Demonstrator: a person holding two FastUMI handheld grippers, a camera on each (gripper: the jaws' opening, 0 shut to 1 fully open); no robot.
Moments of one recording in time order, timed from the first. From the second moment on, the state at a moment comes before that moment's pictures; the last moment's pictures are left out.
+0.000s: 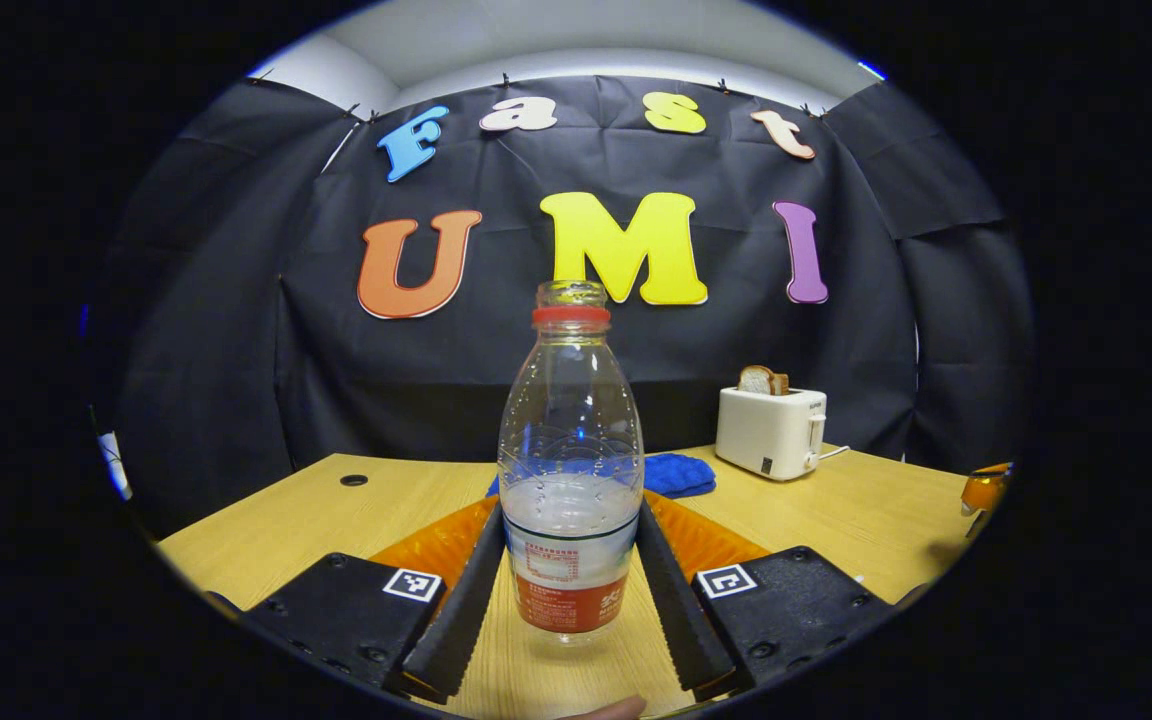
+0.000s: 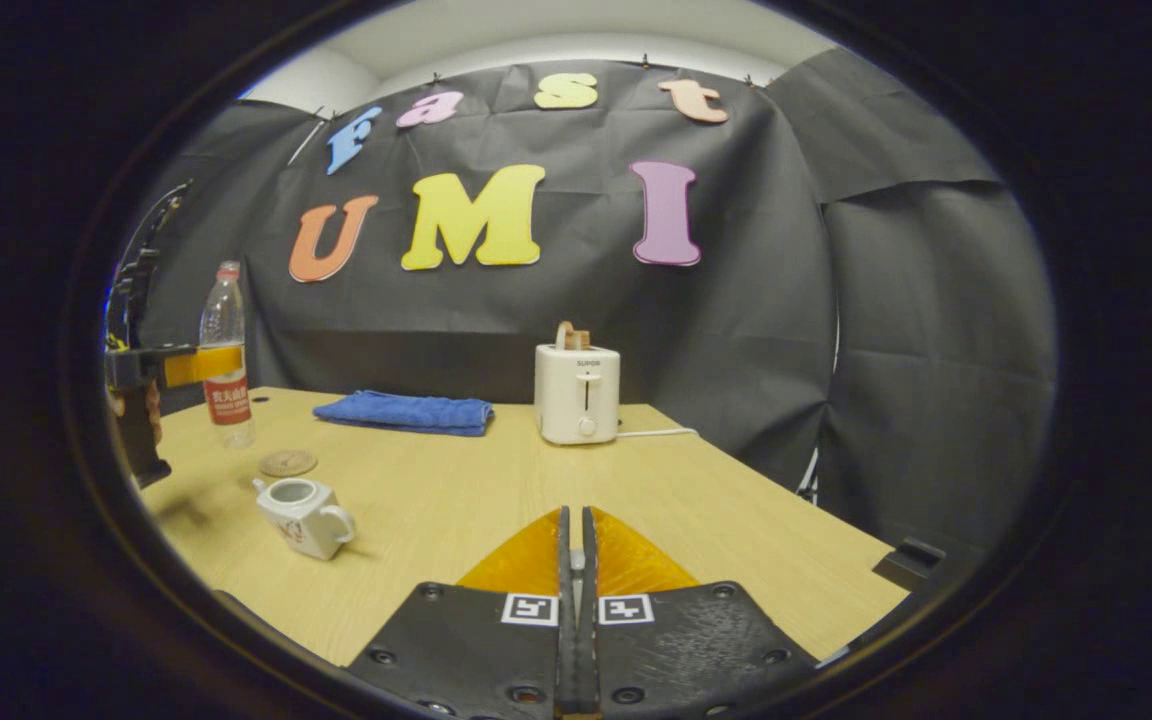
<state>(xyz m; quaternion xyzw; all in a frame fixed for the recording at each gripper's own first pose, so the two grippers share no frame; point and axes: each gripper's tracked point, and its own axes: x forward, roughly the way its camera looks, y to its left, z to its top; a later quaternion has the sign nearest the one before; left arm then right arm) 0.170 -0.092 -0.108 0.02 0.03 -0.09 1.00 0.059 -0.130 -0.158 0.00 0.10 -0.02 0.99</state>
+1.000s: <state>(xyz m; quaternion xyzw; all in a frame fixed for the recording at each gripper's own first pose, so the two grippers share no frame) 0.238 -0.103 -0.151 0.00 0.05 -0.09 0.99 0.060 -0.124 -0.166 0.00 0.09 -0.02 1.00</state>
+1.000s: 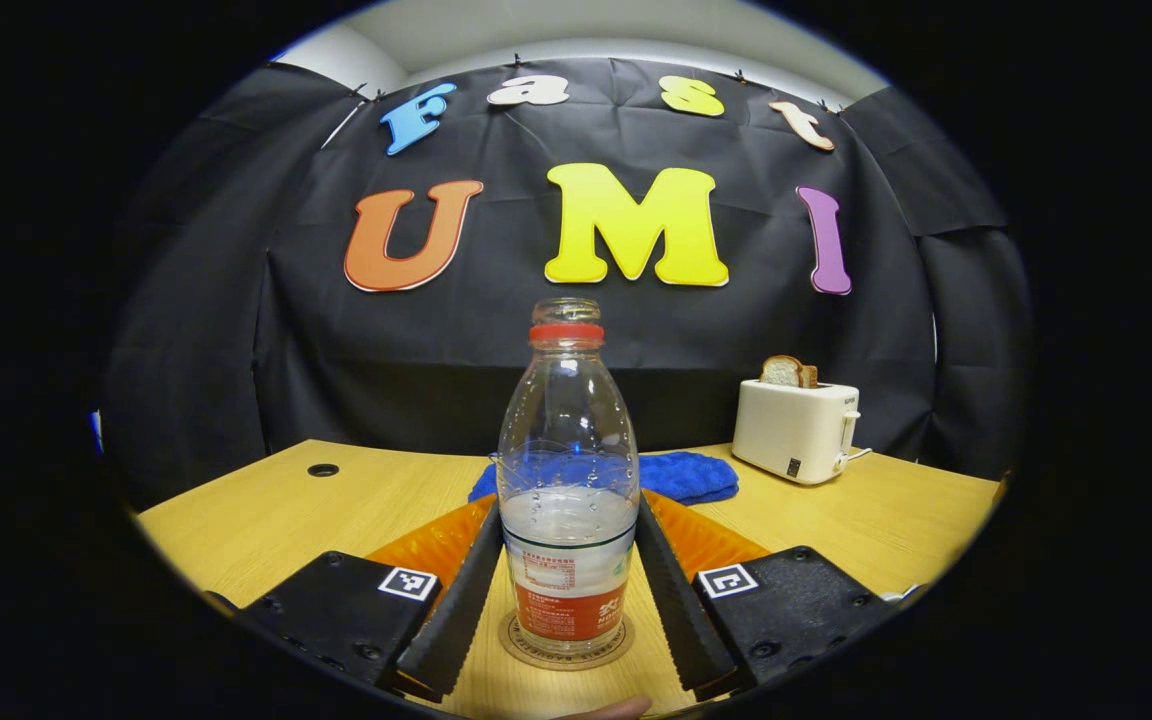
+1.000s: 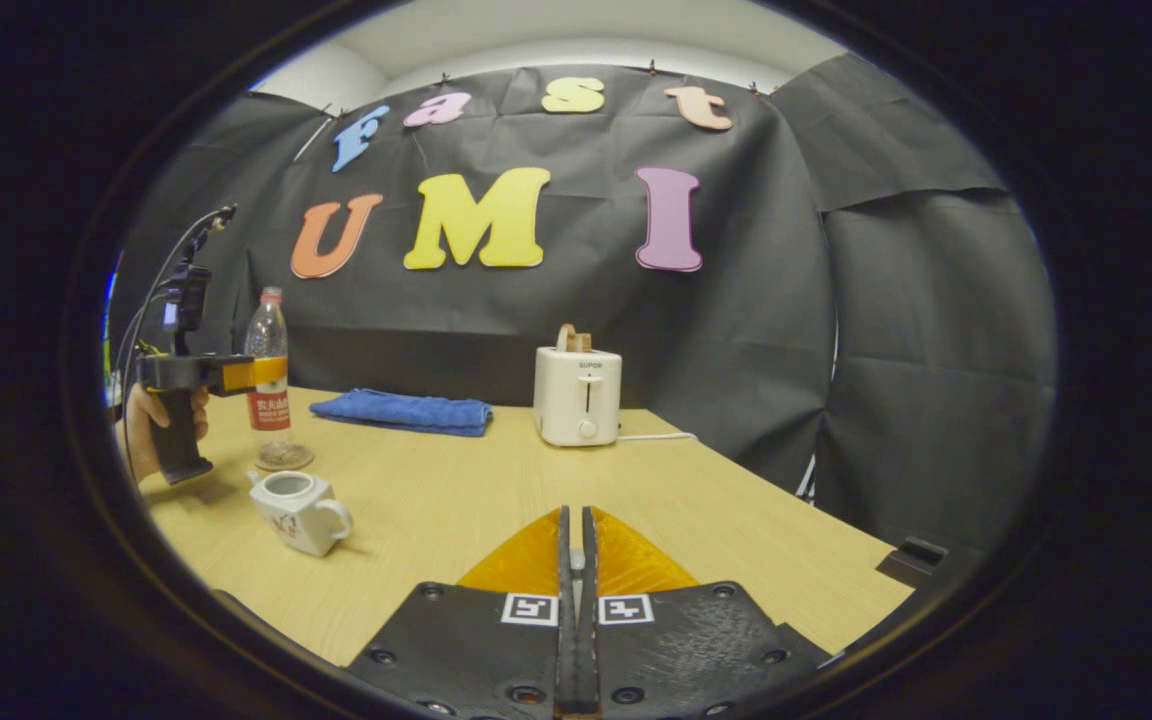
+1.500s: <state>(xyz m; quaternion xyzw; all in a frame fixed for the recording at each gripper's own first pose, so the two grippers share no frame) 0.241 -0.105 -0.157 0.02 0.05 -0.09 0.99 0.062 -0.121 -0.171 0.01 0.10 -0.02 0.99</state>
